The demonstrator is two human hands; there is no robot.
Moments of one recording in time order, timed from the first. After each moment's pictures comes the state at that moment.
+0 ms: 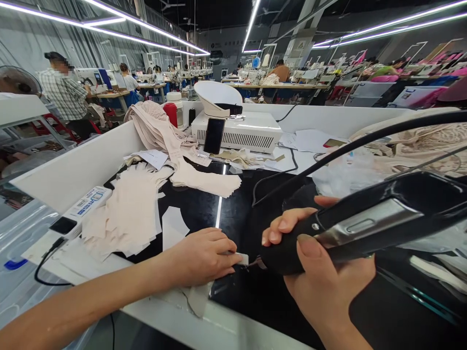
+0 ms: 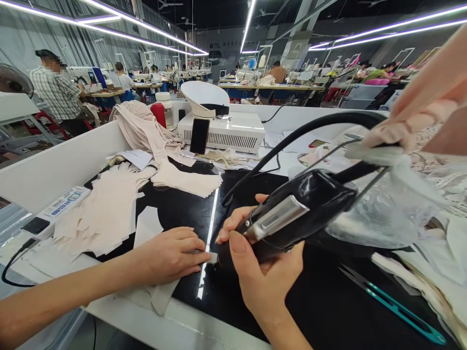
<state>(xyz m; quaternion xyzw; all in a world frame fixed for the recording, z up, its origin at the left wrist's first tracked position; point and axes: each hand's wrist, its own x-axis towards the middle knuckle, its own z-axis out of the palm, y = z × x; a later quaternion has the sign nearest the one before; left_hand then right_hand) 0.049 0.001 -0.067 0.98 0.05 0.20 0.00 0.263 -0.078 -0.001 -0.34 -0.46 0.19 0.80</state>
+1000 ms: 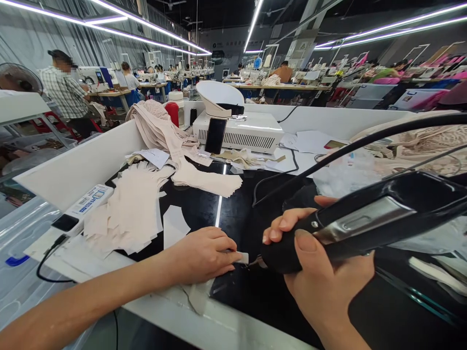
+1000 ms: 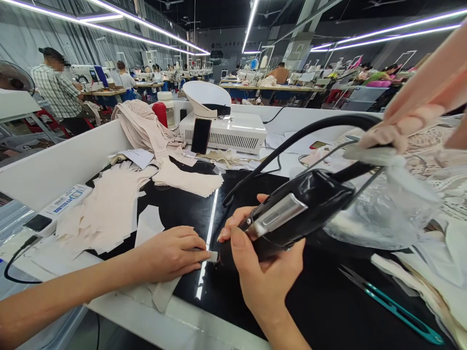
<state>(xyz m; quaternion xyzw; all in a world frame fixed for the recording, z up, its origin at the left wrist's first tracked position) 0.049 0.002 -0.073 0.98 0.05 0.19 0.00 0.261 -0.080 -0.004 -0.38 -0.46 0.17 0.78</state>
